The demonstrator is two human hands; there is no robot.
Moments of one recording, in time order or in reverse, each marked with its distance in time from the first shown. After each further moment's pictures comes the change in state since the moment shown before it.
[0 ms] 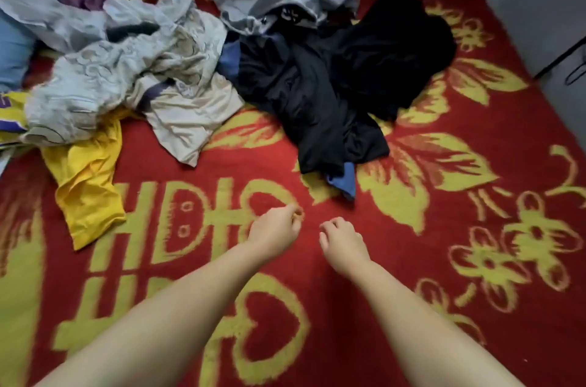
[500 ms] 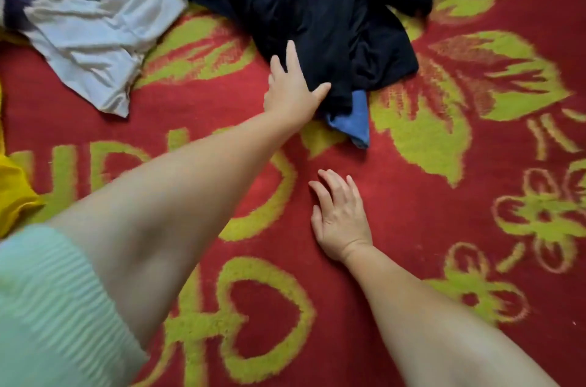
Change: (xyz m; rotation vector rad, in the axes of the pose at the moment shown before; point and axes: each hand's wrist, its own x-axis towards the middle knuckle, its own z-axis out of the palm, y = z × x) left_hand 0.190 0.015 0.037 -0.175 0.094 -0.119; right_hand 0.035 0.031 0.105 0.004 0.400 -0.224
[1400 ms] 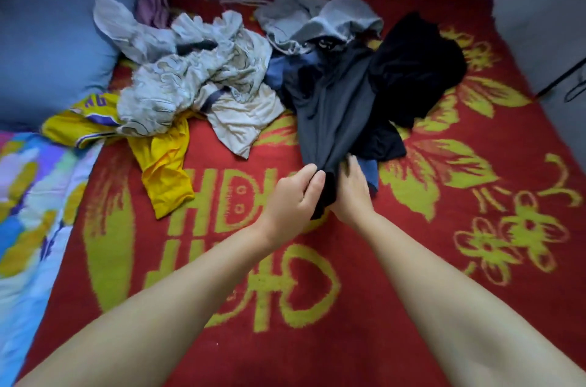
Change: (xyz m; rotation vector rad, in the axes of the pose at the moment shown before) left_hand -0.311 -0.008 -0.191 -0.427 0.193 0.455; right_hand 0.036 -0.150 -0.202 0.359 -0.154 0.217
